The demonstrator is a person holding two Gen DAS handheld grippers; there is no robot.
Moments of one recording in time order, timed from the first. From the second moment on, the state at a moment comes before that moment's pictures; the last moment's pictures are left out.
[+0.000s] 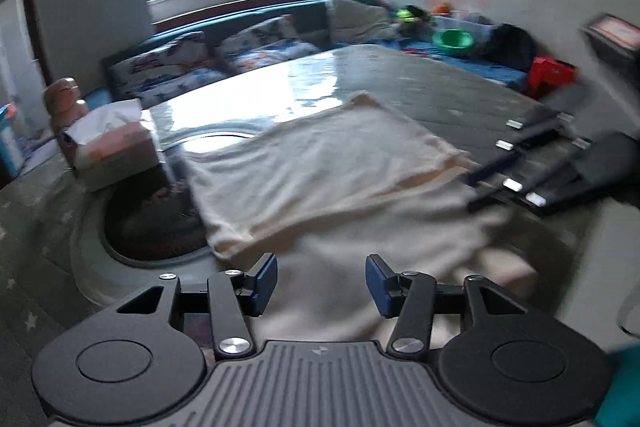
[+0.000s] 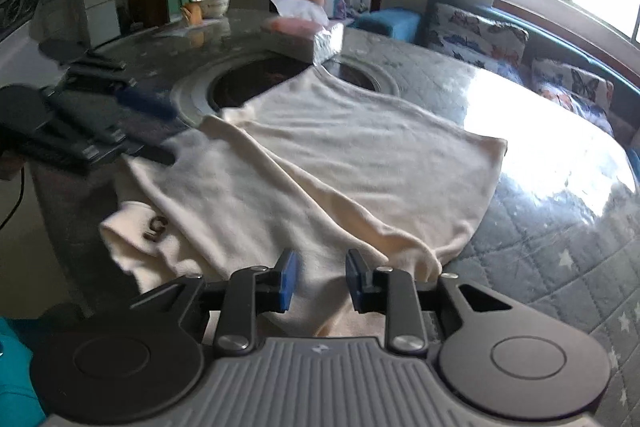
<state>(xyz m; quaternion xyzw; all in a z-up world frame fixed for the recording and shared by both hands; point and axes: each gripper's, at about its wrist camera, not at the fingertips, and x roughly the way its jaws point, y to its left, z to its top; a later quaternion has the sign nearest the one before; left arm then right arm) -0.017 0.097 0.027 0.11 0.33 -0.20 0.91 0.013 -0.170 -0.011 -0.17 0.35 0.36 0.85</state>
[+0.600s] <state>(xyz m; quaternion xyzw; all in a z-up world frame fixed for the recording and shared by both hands) -0.062 0.064 0.000 0.20 0.31 -0.26 0.89 -0.015 -0.176 0.000 -0.24 0.33 0.38 0.83</state>
